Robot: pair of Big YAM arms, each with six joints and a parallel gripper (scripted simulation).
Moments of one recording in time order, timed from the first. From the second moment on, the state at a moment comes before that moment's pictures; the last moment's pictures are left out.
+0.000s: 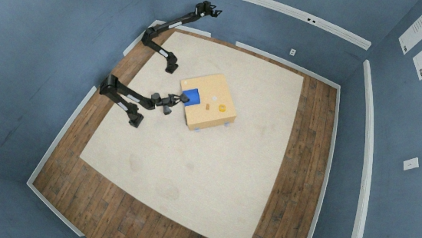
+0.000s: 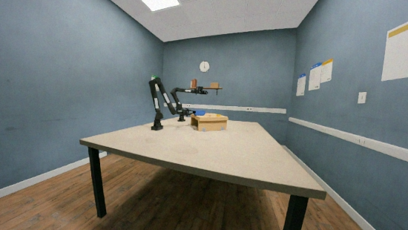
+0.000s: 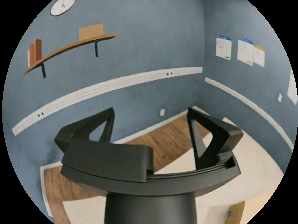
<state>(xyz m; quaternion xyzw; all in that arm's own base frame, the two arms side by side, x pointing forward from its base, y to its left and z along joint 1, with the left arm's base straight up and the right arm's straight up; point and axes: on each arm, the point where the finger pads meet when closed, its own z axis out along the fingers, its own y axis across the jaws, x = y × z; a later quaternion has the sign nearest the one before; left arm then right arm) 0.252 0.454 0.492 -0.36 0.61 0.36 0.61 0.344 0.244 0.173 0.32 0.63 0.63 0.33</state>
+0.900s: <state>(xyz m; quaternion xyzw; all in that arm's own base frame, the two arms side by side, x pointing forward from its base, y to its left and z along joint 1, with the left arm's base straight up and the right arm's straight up) 0.252 0.454 0.492 -0.36 0.61 0.36 0.61 0.343 0.244 0.162 0.32 0.63 0.63 0.33</state>
